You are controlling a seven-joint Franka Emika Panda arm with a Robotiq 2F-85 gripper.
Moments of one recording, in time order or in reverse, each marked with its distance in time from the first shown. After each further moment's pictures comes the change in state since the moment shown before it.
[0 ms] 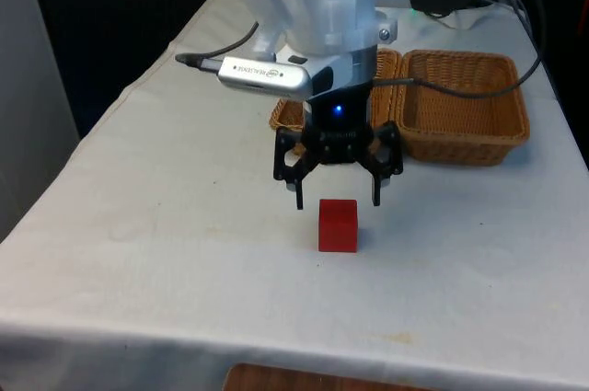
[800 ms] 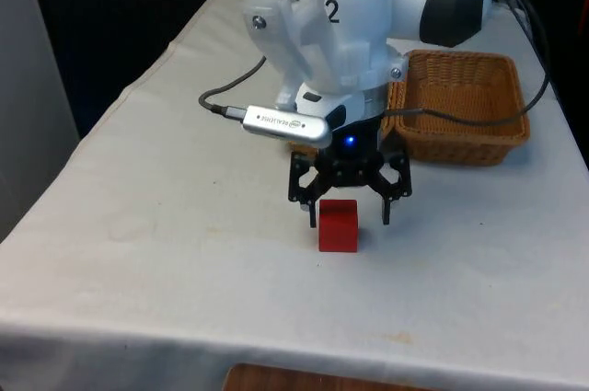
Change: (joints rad) arm 0.011 0.053 0.013 0.000 0.005 0.002 0.035
